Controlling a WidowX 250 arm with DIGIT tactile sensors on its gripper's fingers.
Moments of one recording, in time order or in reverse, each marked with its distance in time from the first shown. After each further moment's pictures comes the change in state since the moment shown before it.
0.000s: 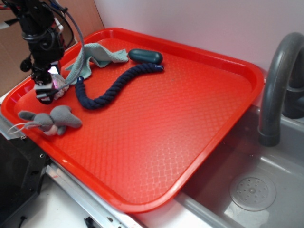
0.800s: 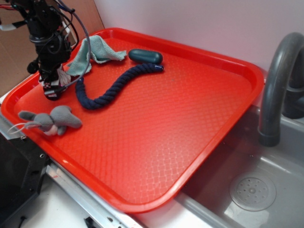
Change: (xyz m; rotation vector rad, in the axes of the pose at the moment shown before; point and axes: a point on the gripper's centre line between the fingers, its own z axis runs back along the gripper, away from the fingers) arm 0.009 -0.005 0.000 0.027 0.010 0.053
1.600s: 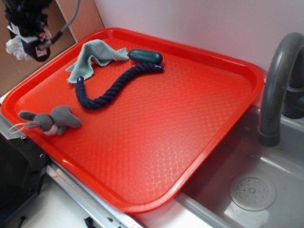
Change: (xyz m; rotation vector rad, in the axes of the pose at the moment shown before) arm 0.001 -0.067 0.138 -0.073 0.046 0.769
